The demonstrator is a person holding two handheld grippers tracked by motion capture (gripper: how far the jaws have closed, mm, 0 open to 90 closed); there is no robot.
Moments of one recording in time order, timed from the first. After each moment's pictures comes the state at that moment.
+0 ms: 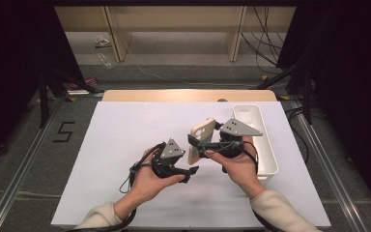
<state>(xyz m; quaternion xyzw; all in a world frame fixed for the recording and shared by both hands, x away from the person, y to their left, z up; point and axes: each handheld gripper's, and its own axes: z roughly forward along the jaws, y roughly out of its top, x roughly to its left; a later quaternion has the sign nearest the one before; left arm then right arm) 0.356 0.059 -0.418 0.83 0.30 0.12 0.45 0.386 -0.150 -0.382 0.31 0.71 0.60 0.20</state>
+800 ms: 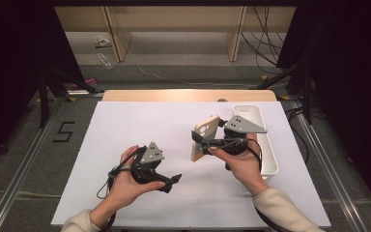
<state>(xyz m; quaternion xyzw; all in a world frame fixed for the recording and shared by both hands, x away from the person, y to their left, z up) 0.340 0.105 -0.416 0.84 0.31 0.14 0.43 0.390 -0.158 -0.377 0.31 0.70 0.60 0.20</state>
